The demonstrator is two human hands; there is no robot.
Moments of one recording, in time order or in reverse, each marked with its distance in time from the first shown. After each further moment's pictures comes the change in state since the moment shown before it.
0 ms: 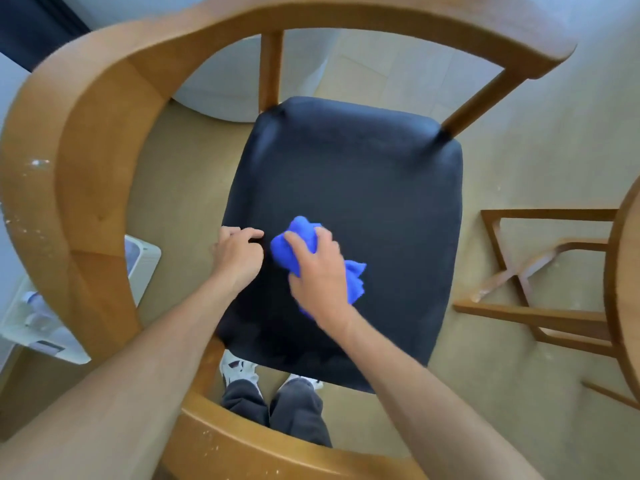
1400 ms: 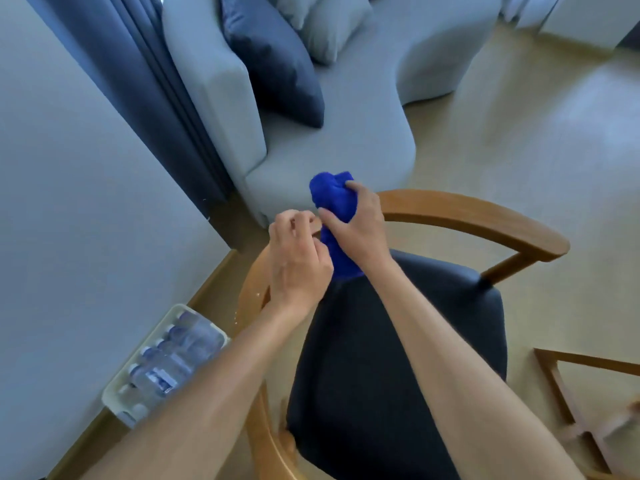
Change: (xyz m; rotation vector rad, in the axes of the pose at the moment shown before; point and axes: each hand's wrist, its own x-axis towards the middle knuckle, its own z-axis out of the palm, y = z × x) left_hand -0.064 0.119 -0.193 -0.060 0.794 0.704; right_hand 0.160 -0.178 -0.197 0.589 0.151 -0.104
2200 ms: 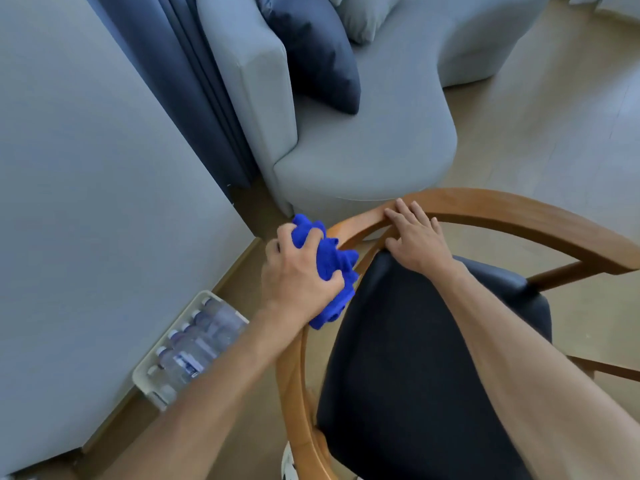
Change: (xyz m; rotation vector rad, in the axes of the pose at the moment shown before) left_hand 0.000 -0.066 -0.035 0.341 -0.360 -0.091; right_hand 0.037 0.076 0.010 -0.807 -0.352 -0.029
